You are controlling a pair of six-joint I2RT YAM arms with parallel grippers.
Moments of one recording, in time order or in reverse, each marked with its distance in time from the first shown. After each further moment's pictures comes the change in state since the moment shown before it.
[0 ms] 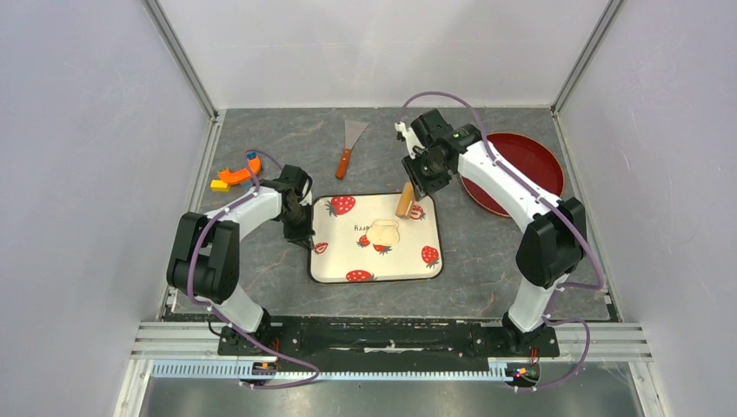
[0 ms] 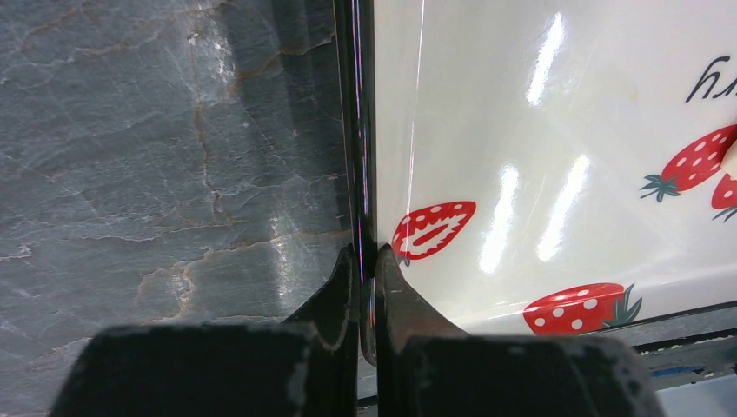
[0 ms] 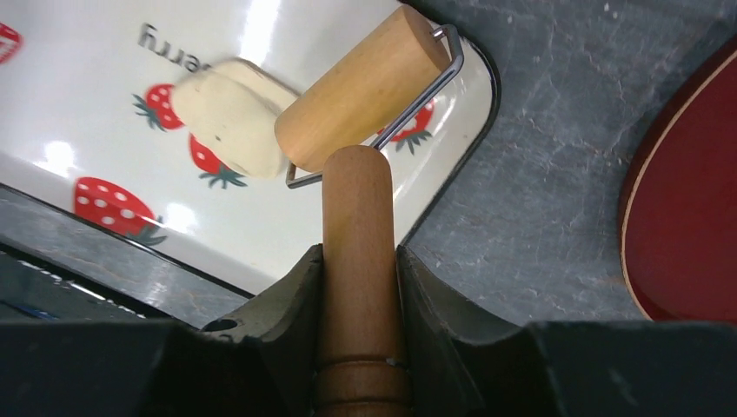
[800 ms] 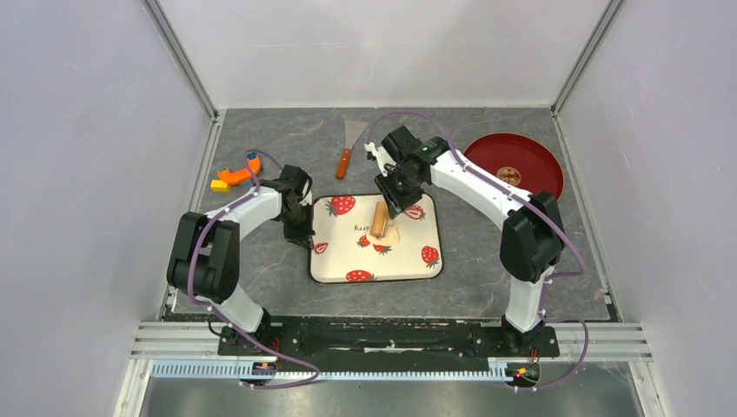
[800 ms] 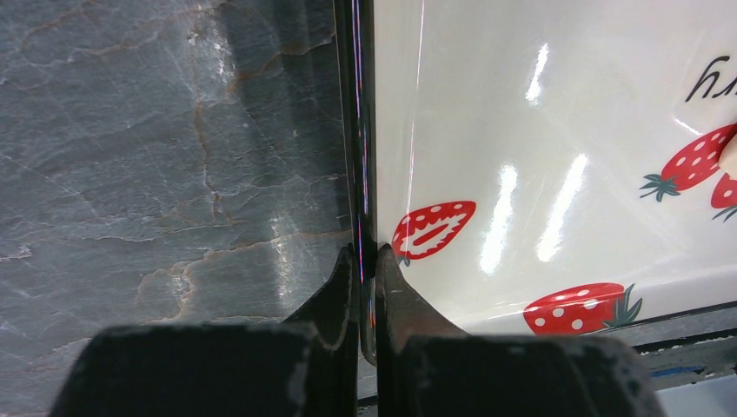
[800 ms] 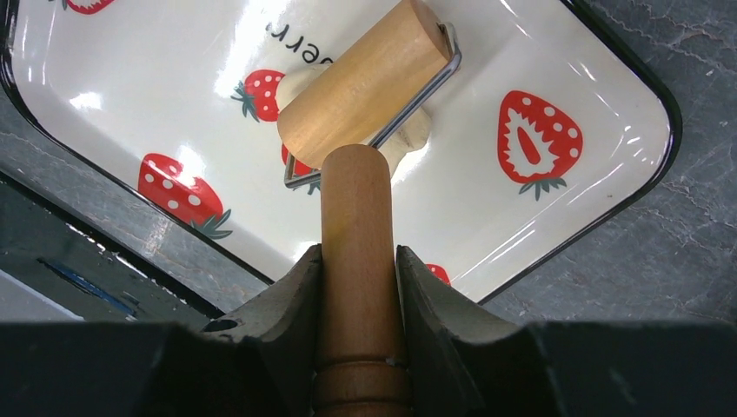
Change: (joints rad) left arm 0.000 0.001 0.000 0.000 0.000 0.000; right arm 0.133 0.107 0.037 0.039 -0.097 0.013
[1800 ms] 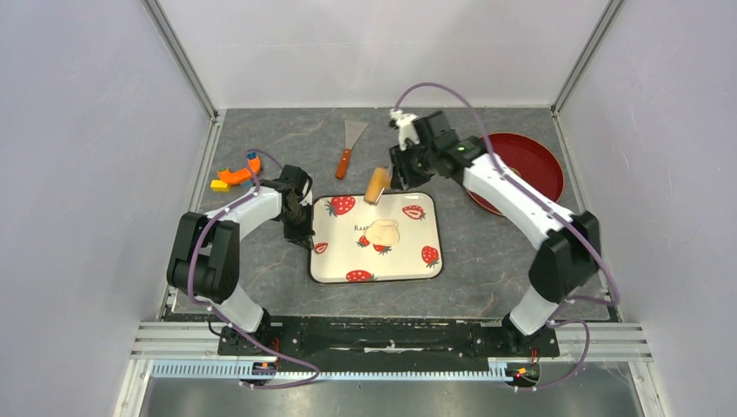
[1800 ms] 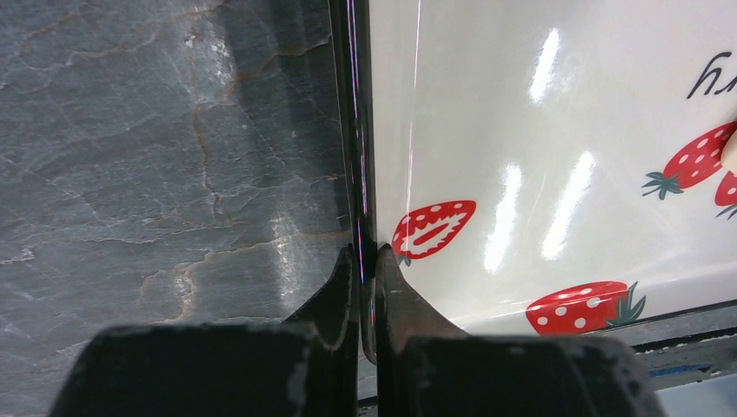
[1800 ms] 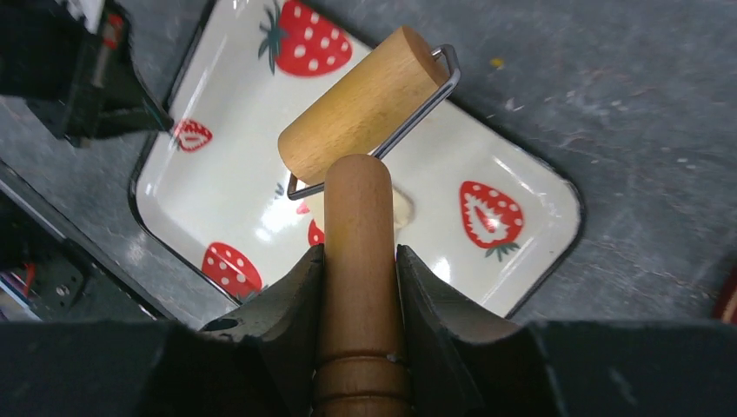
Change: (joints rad) left arm -0.002 0.000 0.000 0.000 0.000 0.009; right arm -0.058 -0.151 -0.090 0.245 -0.058 0.069
